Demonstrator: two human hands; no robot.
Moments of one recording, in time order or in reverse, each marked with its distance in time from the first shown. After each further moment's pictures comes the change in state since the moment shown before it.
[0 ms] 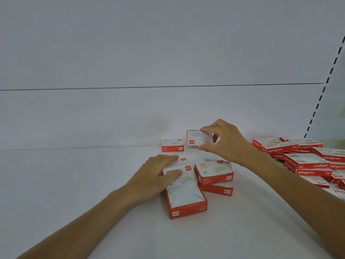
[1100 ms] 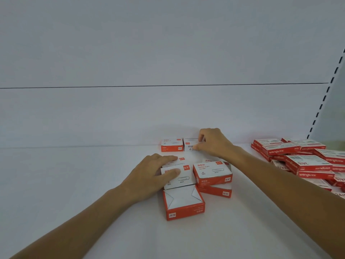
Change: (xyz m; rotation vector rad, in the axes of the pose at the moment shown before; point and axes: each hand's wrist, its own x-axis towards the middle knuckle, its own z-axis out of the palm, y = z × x) left_hand 0.003 -0.006 -0.001 0.115 0.005 0.004; right_hand 0.039 0.009 0.036 0.004 -0.191 0.191
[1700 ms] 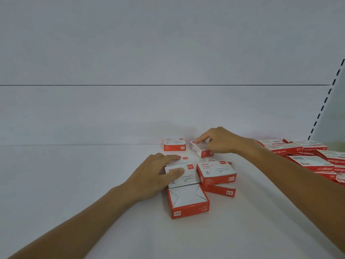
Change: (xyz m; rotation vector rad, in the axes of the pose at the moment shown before) left_hand 0.000 -0.001 -0.001 -0.005 -0.017 0.022; right_hand -0.009 -0.006 -0.024 -0.110 -0.275 -0.081
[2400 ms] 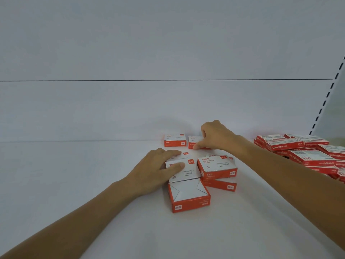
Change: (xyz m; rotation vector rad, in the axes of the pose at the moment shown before) left_hand 0.000 0.000 0.000 0.007 -0.002 0.006; right_hand 0.017 -0.008 0.013 -0.108 0.172 0.114
